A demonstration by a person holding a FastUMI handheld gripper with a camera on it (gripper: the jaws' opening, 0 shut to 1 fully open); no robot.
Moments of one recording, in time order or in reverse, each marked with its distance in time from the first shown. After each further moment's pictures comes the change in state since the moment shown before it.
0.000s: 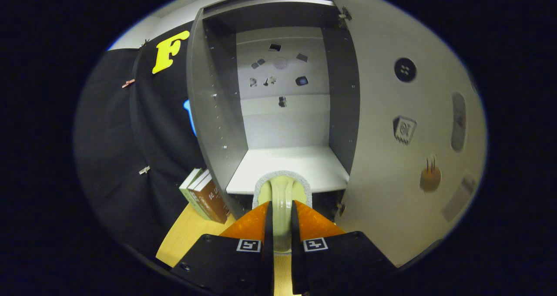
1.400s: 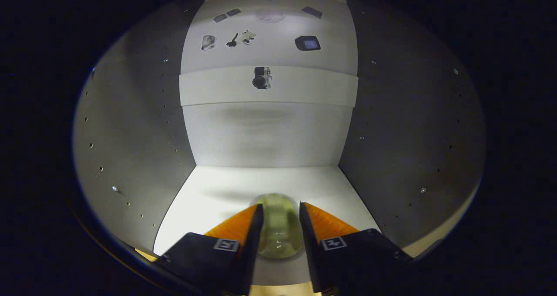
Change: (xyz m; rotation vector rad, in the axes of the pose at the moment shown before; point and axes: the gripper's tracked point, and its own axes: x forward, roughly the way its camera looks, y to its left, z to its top) arm 0.284 -0.035 0.006 -0.077 0.075 -0.142
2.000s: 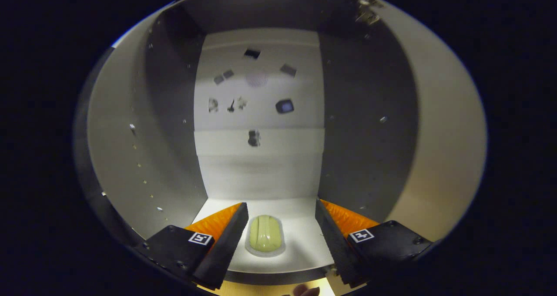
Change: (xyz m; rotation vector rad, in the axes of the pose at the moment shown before) arm -0.129 -0.036 0.073 0.063 -0.315 -0.023
